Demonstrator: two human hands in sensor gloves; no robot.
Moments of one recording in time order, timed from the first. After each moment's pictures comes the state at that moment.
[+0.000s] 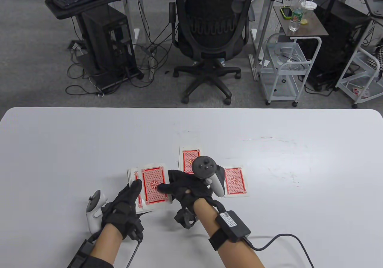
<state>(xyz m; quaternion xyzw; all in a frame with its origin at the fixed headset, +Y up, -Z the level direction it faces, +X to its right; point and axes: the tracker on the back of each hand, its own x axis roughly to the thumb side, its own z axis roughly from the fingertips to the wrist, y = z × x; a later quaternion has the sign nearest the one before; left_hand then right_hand) -0.251 -0.800 -0.340 -0.17 0.06 0.81 0.56 0.019 -0.729 -0.402 0.12 0.17 0.83 0.52</state>
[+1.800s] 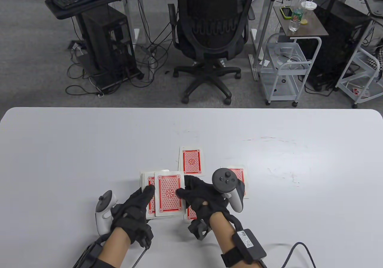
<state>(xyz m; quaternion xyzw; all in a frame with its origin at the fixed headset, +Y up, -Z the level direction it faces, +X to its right) -0.229 -0.792 -0.329 -0.19 0.06 0.78 0.60 0.065 -0.726 -0.366 0.10 0.11 0.84 0.53</state>
